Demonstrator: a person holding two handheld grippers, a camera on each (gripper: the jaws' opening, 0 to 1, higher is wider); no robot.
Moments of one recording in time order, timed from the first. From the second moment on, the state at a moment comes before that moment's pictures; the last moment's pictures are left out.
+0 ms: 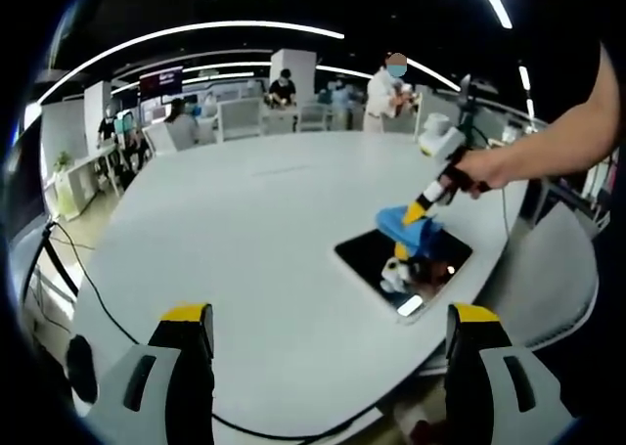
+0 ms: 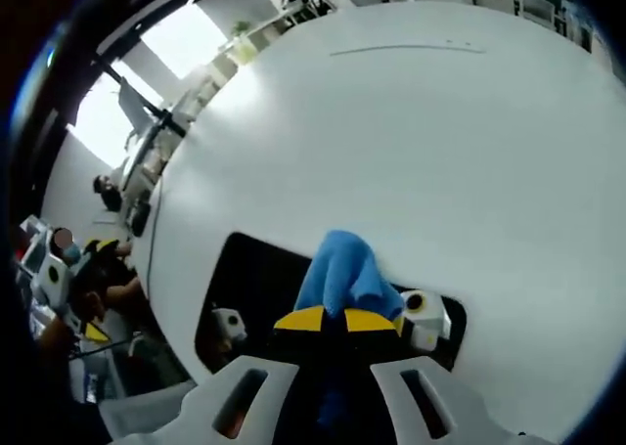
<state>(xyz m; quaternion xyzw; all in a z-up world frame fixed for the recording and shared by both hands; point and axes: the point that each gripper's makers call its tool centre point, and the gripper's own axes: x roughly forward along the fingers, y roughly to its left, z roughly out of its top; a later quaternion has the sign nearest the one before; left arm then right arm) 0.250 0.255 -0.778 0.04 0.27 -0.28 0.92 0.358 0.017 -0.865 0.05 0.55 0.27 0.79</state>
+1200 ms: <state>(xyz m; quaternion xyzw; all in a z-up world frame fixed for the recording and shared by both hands) 0.261 0.271 -0.783 0.03 0.27 -0.29 0.92 0.370 0.118 -0.863 0.03 0.54 0.31 0.78</state>
